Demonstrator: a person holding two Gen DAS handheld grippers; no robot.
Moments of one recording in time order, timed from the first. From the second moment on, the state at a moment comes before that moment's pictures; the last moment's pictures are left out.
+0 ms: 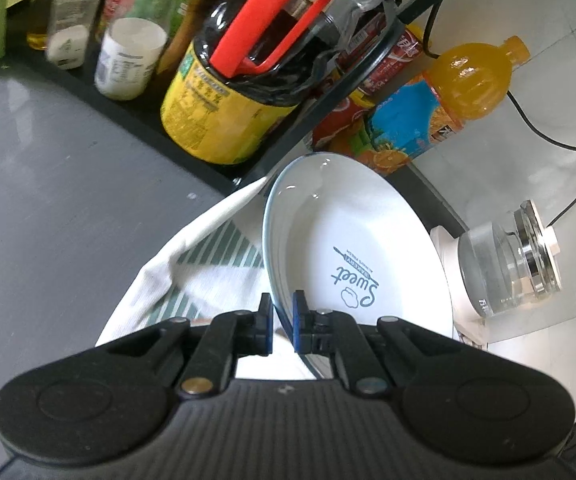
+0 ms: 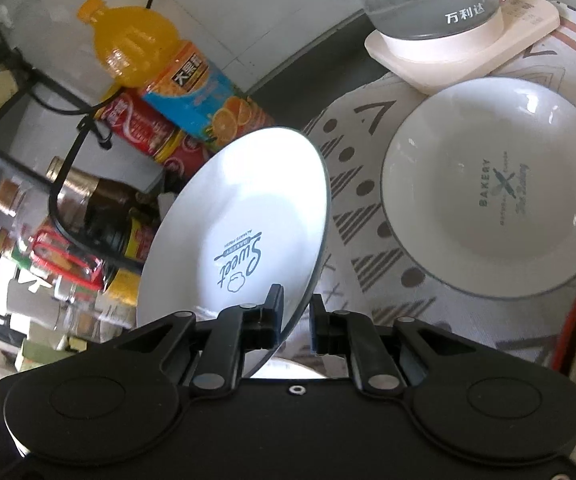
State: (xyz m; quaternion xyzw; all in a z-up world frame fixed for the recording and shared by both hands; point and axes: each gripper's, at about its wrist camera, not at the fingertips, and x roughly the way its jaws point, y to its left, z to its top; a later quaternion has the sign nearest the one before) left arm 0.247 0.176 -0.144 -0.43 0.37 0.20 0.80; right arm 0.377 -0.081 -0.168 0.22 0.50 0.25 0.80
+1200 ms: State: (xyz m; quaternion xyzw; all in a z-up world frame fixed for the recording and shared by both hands) left arm 0.122 0.107 -0.153 -0.44 0.37 0.24 0.79; right arm 0.274 -0.123 -0.162 0.14 0.50 0.30 0.80
